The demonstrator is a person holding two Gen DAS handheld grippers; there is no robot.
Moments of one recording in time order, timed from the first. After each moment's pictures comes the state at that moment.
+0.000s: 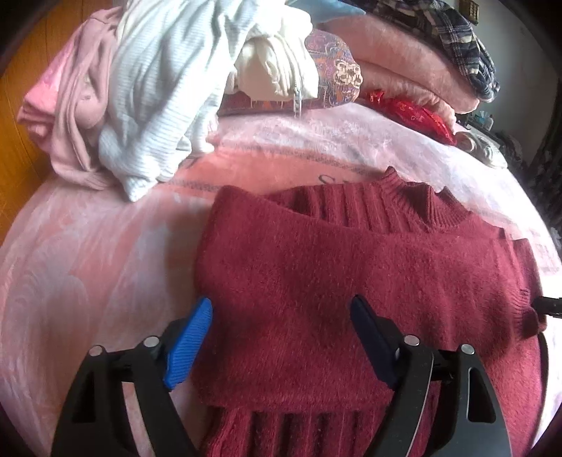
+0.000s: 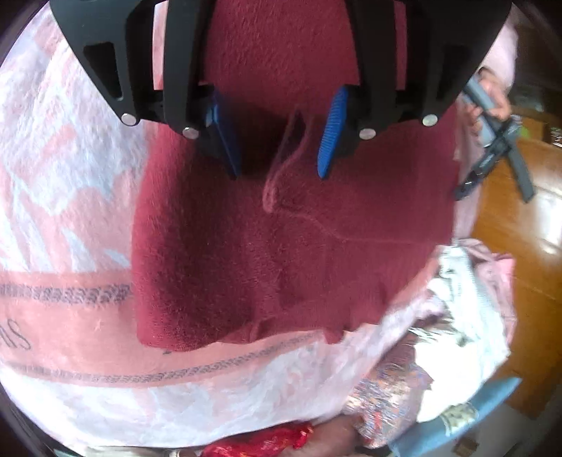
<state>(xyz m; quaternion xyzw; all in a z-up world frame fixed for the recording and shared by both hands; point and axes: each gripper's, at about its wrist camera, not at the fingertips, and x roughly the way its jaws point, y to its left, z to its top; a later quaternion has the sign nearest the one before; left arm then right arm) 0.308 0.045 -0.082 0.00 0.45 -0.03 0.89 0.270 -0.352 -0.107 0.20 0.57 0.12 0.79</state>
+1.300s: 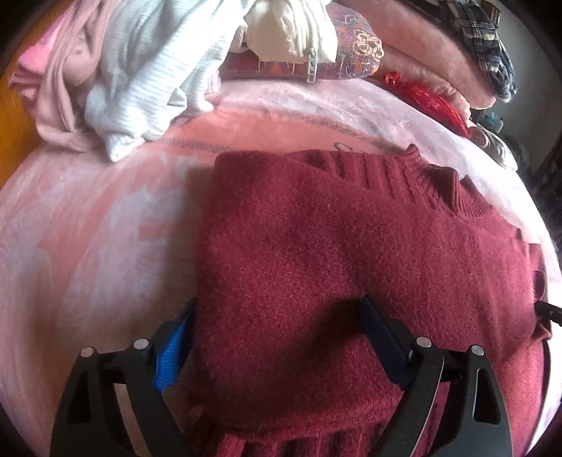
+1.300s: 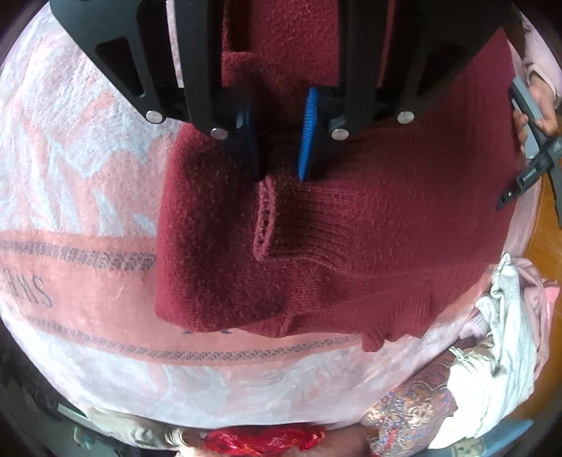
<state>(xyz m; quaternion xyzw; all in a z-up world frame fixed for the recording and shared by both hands) 0.326 0.053 -0.119 -0.04 0.49 -0.04 0.87 0.265 -0.359 -0.100 0.11 0.56 0.05 0.82</state>
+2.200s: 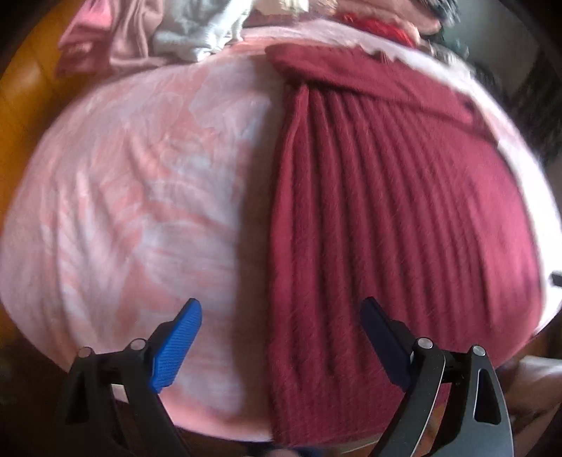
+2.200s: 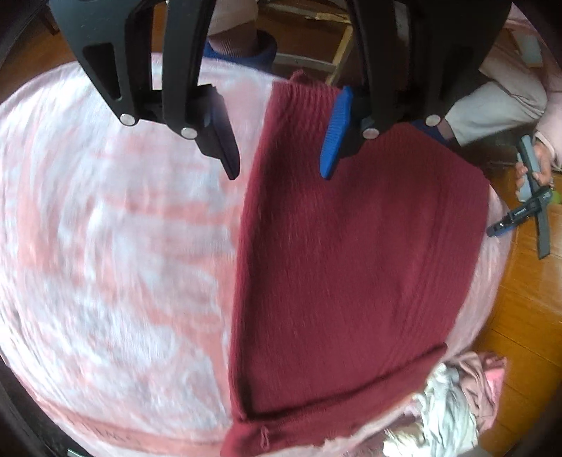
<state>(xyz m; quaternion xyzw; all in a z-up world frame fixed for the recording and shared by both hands) 0.045 0.135 -0.085 0.05 0.57 -0.07 0.81 -0.052 -0.346 -0.071 0.11 0.65 0.08 0.75</state>
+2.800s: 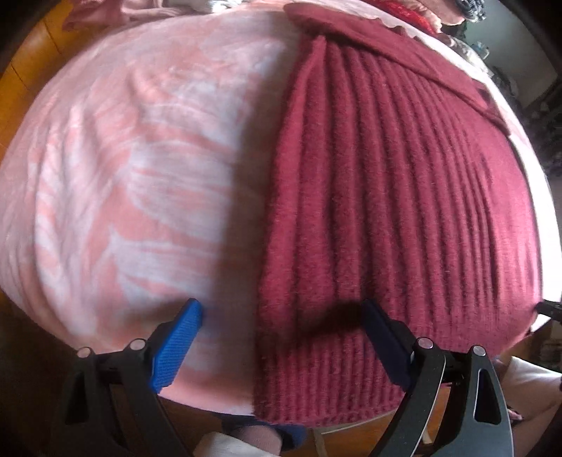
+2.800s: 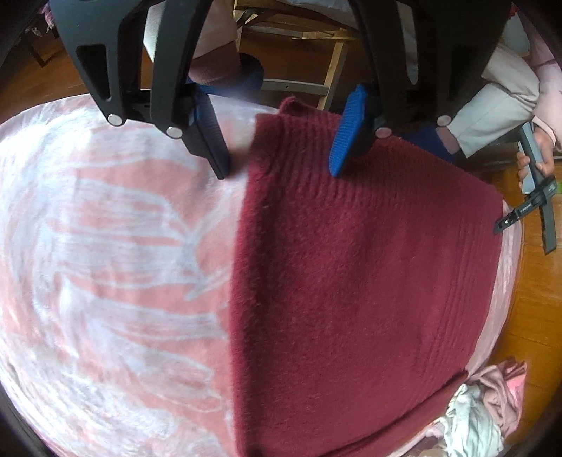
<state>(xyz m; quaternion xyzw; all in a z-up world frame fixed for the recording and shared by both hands) 0.025 0.150 -0.121 -0.02 0.63 -0.07 0.78 -0.062 -0.324 -0.102 0.15 0.69 0.08 0.71</state>
